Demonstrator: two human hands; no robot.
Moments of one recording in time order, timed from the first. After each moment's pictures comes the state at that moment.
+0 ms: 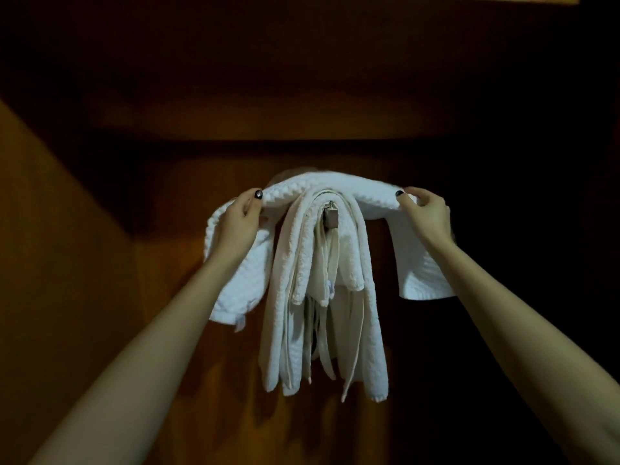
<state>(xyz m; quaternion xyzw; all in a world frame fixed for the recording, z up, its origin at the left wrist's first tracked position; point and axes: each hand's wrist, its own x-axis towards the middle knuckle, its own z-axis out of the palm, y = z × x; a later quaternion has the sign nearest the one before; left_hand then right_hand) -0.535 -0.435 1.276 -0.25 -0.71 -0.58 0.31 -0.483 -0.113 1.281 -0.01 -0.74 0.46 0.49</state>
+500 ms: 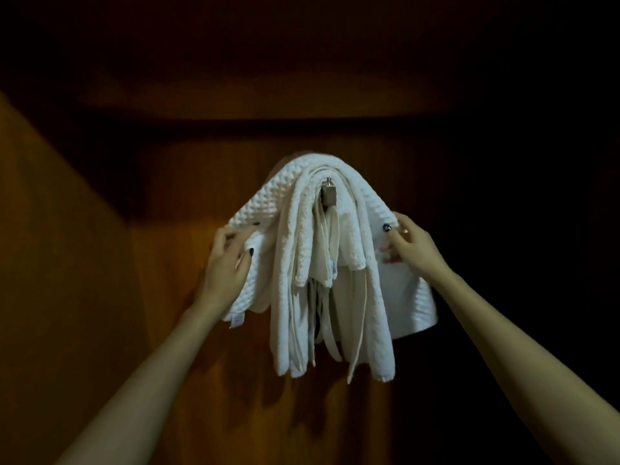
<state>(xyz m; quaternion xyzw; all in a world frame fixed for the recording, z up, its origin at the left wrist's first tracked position) -0.534 -0.466 1.177 -0.28 -0.76 -0.31 0.50 -0.486 -0.118 1.202 0.07 -0.81 0.45 0.36</state>
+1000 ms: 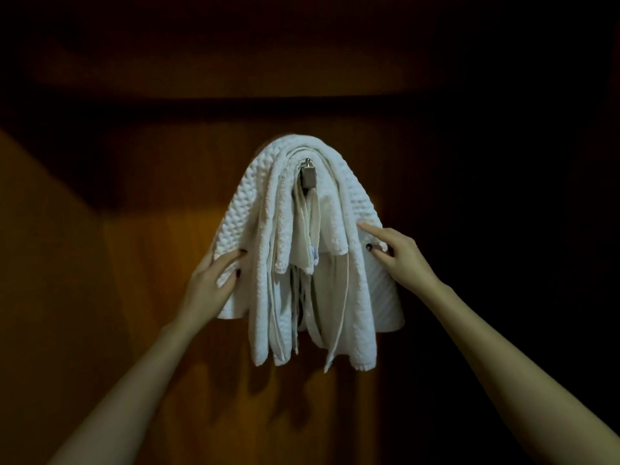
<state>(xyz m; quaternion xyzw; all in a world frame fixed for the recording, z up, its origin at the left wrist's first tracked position) -0.547 -0.472 1.131 -0.30 -0.80 -0.34 0.40 -0.478 -0.108 1.156 0.15 -0.85 0.31 0.40</state>
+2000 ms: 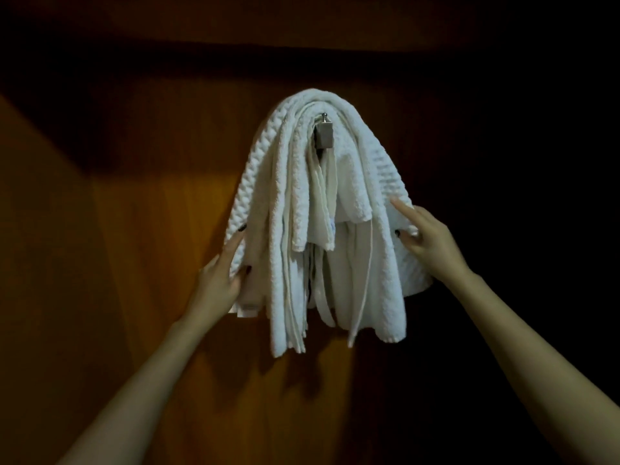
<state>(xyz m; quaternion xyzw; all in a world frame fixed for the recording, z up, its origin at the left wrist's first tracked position) -0.546 -0.455 1.091 -0.29 -0.81 -0.34 0.38 -0.481 -0.081 1.143 0.17 -0.85 0.20 0.46</state>
